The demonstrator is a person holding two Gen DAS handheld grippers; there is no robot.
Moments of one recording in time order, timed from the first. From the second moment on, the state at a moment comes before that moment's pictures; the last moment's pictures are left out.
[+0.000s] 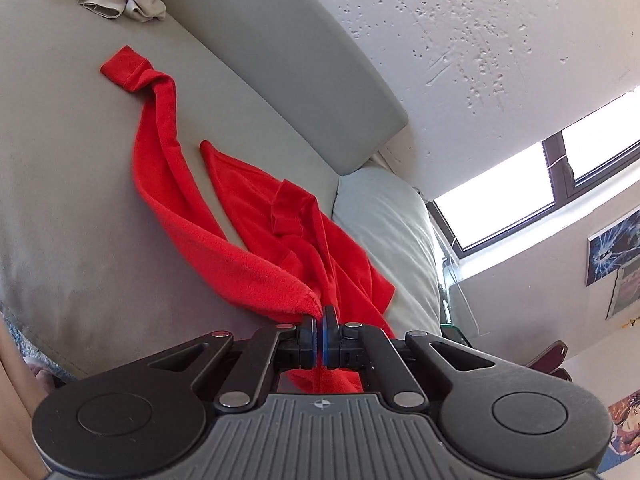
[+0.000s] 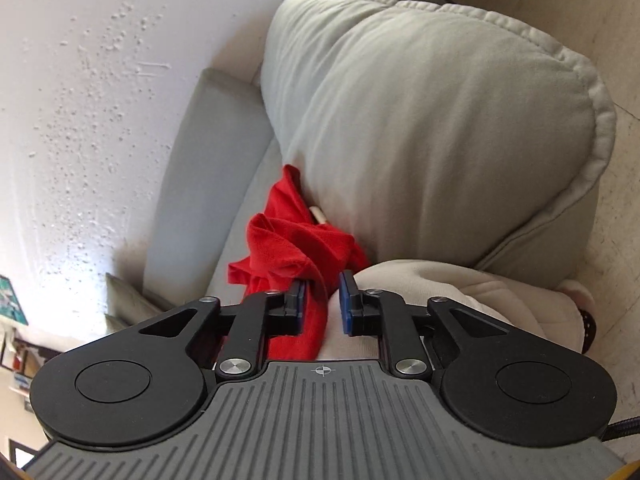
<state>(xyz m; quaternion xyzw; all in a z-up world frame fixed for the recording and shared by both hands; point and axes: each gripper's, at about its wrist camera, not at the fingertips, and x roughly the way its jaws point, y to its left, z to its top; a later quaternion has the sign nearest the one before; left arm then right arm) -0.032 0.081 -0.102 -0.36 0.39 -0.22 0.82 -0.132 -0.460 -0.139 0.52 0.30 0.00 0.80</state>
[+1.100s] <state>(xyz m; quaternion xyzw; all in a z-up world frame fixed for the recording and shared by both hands) -0.116 0.150 0.264 -0.23 -0.12 -0.21 0.94 -0.155 -0.362 0.267 0.35 -0.07 0.20 0.91</state>
